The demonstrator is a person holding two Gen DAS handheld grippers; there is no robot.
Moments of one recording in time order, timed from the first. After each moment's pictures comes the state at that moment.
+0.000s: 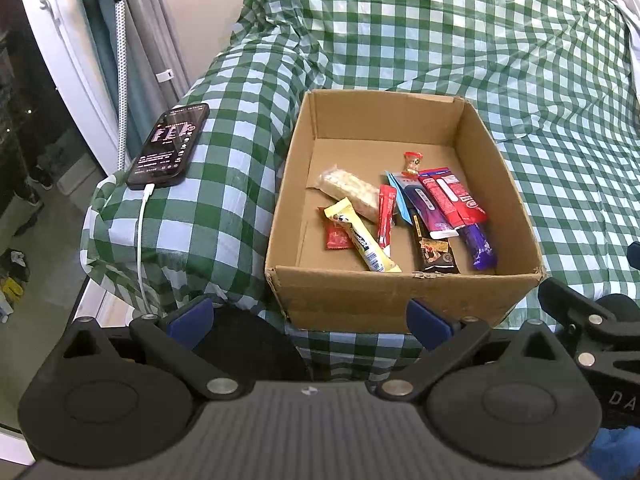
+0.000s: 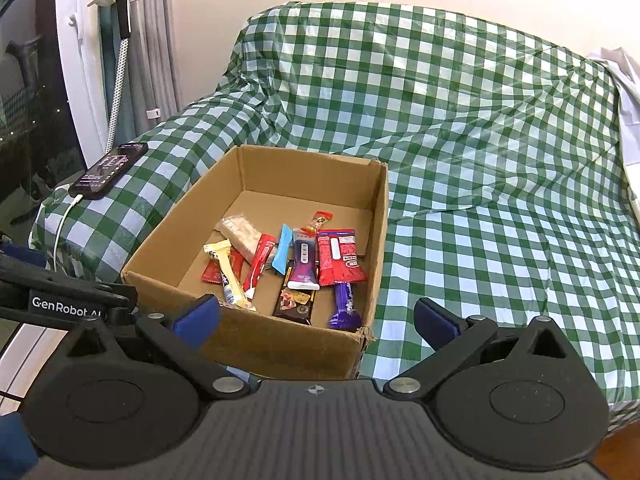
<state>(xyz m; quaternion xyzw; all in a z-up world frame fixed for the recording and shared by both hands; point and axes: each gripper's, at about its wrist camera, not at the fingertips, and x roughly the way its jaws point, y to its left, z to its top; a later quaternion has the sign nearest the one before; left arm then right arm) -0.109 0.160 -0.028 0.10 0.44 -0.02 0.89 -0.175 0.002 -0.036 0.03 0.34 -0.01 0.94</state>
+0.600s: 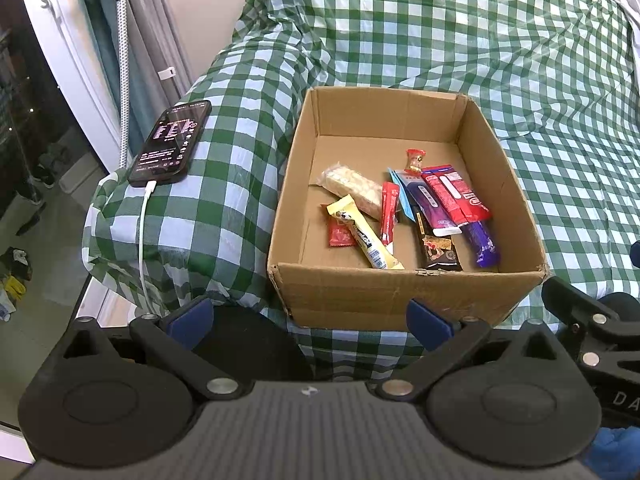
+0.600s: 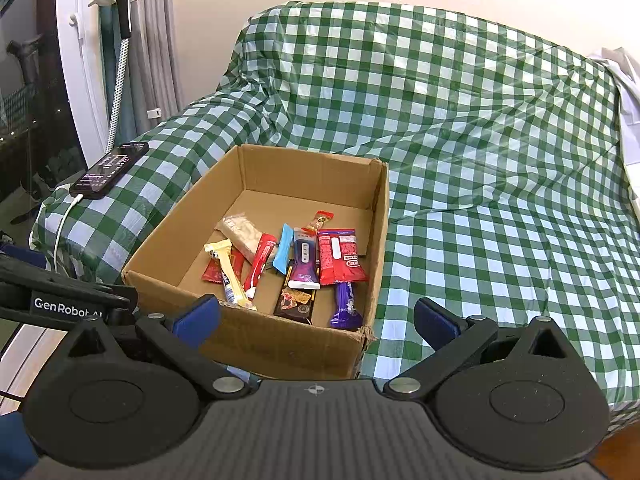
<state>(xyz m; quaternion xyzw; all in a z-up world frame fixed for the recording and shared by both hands) -0.109 0.160 -0.029 0.10 0.44 -0.01 0.89 -0.175 0.003 -0.035 0.03 0.34 -0.01 0.94</state>
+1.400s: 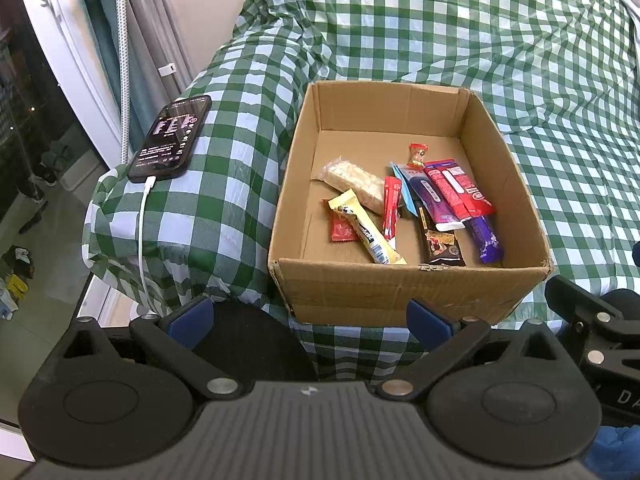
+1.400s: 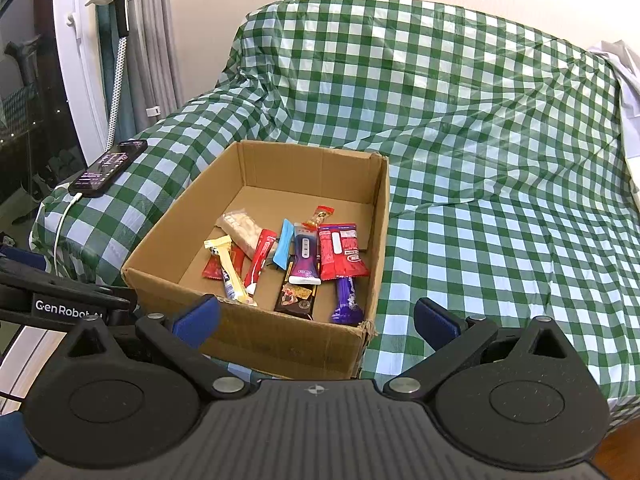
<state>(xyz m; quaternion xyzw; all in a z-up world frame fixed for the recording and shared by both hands) -0.109 0.160 -0.034 0.11 0.45 -0.01 0.89 -0.175 0.004 -0.040 0.03 0.34 -0.01 0.94</state>
